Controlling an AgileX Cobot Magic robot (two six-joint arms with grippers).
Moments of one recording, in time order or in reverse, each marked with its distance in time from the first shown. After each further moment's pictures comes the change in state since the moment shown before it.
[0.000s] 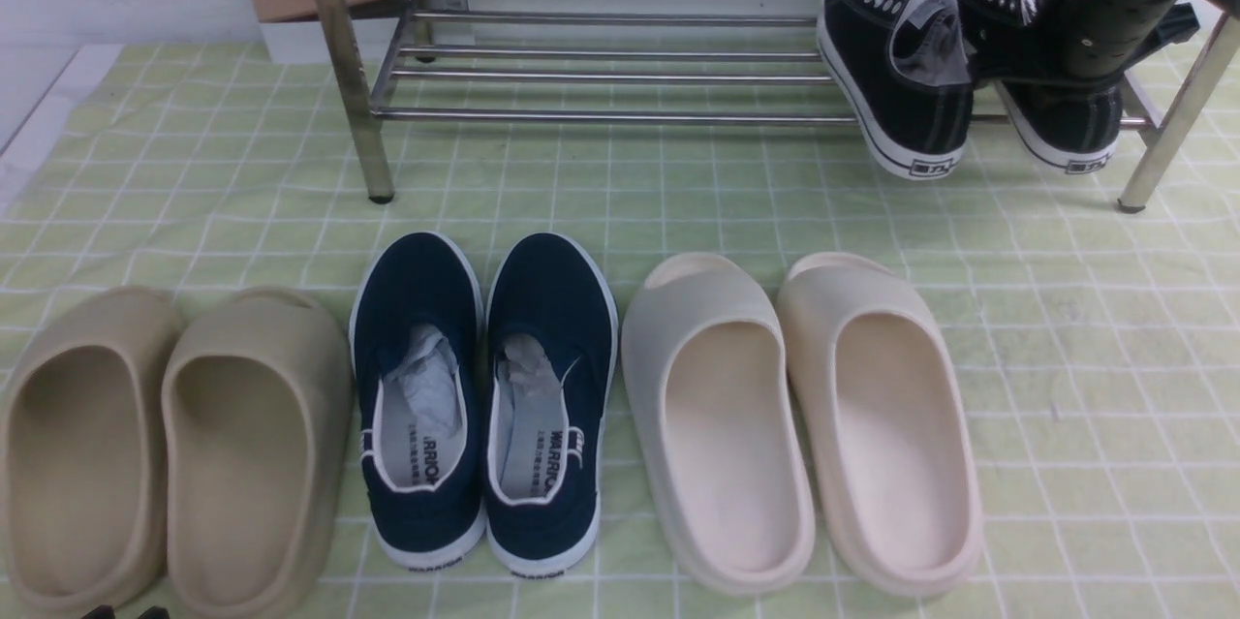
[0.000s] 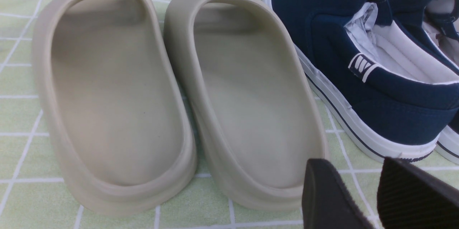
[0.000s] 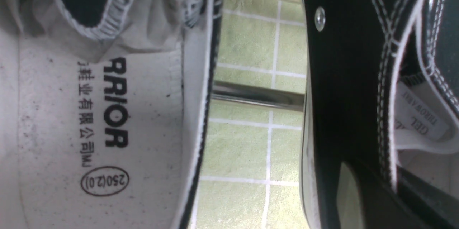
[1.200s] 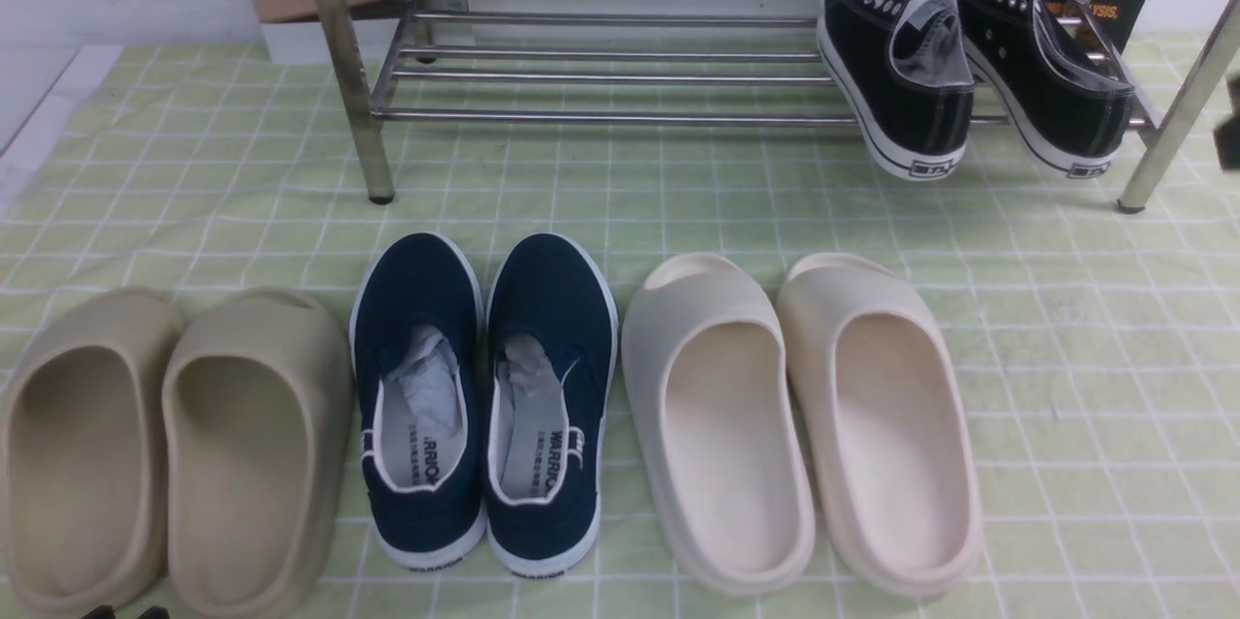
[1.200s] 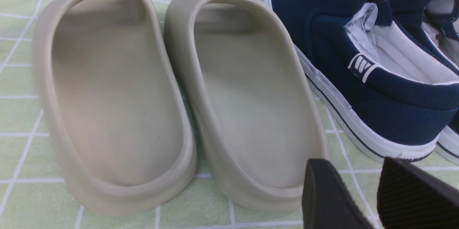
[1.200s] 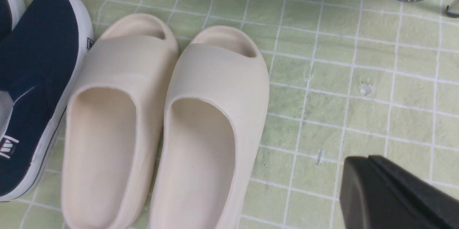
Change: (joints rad) right arm -0.006 -1.111 0.982 0.438 -0.071 -0.227; left arm 0.000 0.000 0.000 0.000 0.000 0.000
